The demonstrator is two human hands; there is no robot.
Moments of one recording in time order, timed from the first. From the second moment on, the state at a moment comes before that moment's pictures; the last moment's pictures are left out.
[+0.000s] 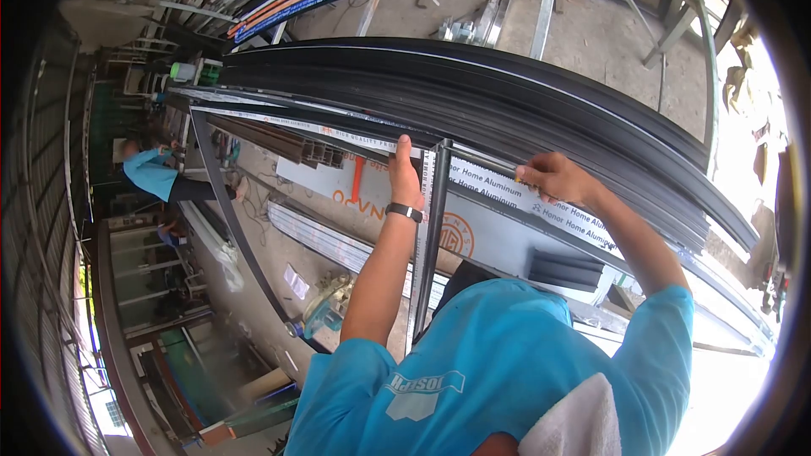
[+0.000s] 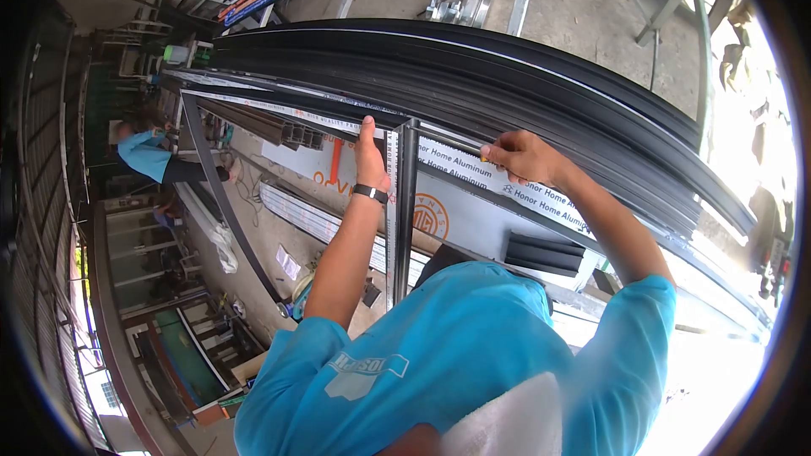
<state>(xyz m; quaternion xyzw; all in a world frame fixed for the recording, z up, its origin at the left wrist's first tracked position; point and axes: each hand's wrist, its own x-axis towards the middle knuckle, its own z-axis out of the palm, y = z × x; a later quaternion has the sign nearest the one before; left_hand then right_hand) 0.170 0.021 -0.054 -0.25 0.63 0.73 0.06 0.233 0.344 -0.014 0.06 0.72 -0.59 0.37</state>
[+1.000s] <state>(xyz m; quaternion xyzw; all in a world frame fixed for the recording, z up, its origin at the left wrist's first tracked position) 0.174 0.025 -0.051 -0.24 0.64 0.73 0.06 0.230 0.344 -0.036 0.08 0.68 -0.61 0.41</state>
